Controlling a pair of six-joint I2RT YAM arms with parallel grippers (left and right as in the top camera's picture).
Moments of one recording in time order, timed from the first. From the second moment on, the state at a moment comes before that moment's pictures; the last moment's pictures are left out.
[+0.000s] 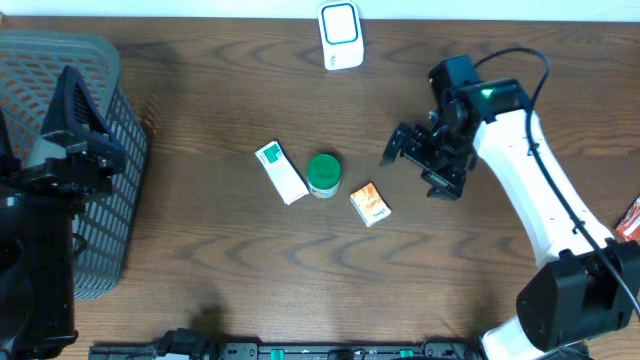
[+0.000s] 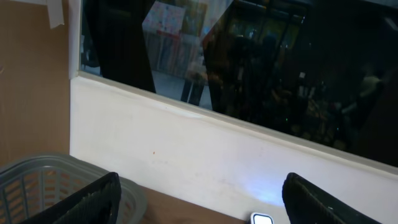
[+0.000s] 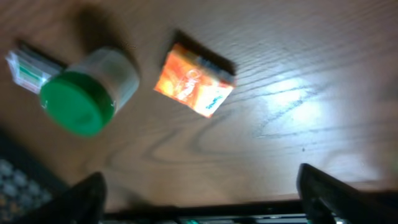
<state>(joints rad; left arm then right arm) -0.12 0.89 1.69 -0.74 -0.27 -0.26 0.27 1.74 1.53 -1.30 -0.32 0.79</state>
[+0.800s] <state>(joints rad) -0.12 0.89 1.69 -0.74 -0.27 -0.26 0.38 1.83 1.13 -0.71 0.01 0.70</state>
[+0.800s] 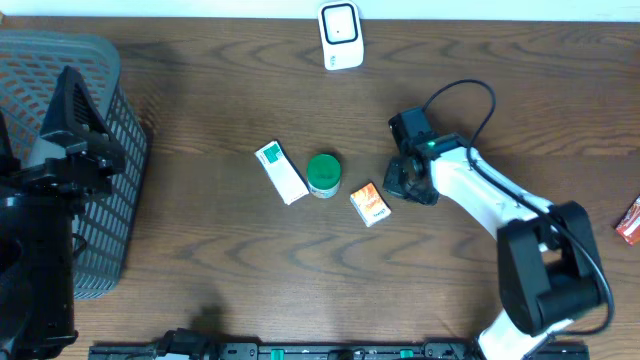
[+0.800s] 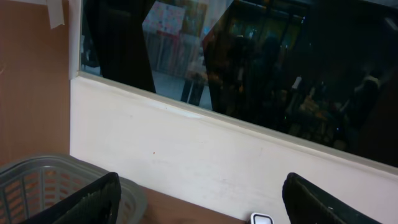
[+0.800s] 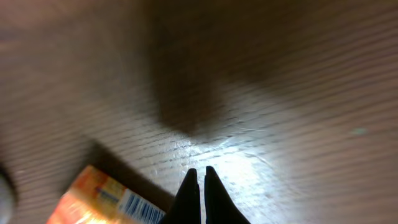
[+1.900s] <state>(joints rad) -0.12 0.89 1.69 -0.74 -0.27 -0.26 0.51 1.68 1.12 -0.96 -0.35 0.66</state>
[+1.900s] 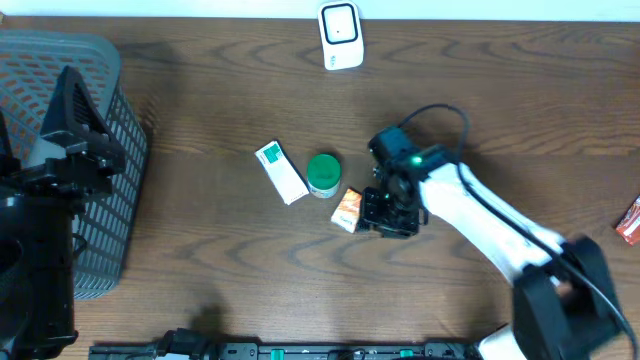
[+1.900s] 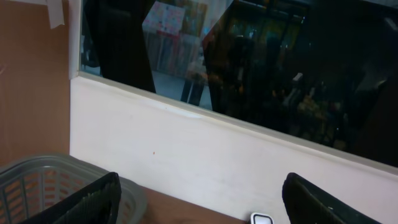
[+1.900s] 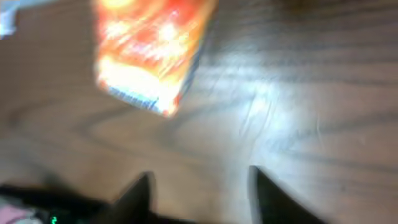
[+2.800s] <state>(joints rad) -0.12 0.89 1.69 -0.74 -0.27 -0.26 0.58 1.73 1.12 -0.64 -0.11 -0.04</state>
